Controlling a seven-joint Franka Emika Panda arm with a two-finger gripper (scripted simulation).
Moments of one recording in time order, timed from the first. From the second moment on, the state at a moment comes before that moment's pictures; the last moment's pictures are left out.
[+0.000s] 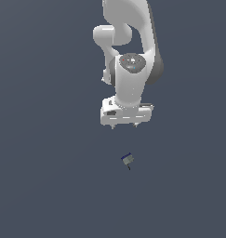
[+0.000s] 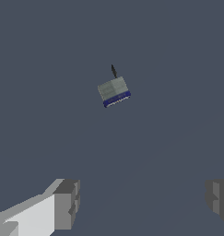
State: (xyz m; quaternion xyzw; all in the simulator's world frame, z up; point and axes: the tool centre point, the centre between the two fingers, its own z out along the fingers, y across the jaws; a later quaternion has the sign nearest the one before) arm -0.005 0.051 0.171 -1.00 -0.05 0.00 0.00
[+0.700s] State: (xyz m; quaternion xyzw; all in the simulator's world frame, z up) arm -0.010 0.067 0.163 -1.00 -0.05 0.01 0.00
